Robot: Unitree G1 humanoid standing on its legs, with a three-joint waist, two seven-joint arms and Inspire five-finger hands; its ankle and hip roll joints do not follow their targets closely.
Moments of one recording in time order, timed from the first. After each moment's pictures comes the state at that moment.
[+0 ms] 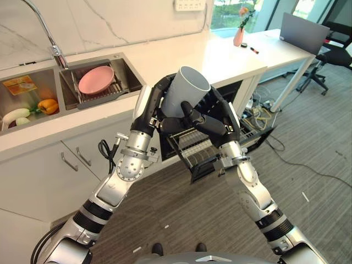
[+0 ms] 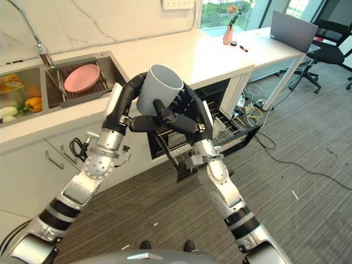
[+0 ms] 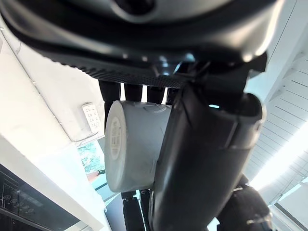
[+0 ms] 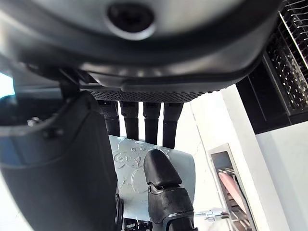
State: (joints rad) left arm -0.30 0.52 -0.41 -0.16 0.03 -0.11 0.34; right arm -0.25 -0.28 0.43 -0.02 0.64 -0.28 -0.16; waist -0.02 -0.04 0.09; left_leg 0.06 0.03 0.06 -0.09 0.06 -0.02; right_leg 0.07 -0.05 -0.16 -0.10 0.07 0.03
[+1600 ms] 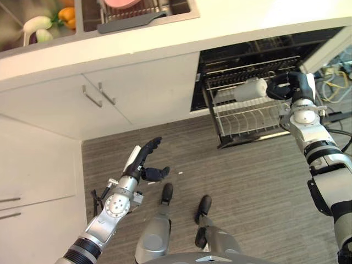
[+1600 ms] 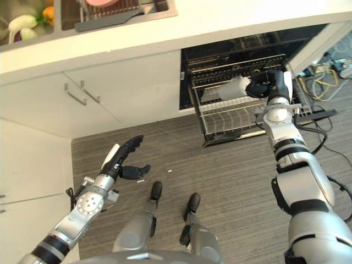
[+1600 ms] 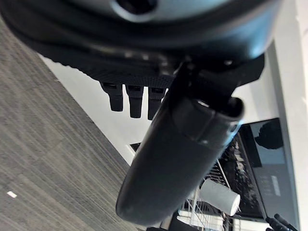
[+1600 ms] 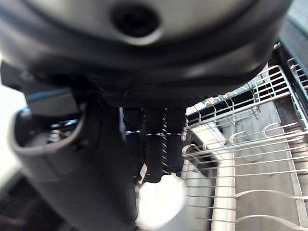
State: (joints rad) left arm 0.02 0.52 -0.38 0.12 -0.09 -0.13 0.22; right arm -1.01 -0.67 0.43 1.20 0.33 -0.08 -0.25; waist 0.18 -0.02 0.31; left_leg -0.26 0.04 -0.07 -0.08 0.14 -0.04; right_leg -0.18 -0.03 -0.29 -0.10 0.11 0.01
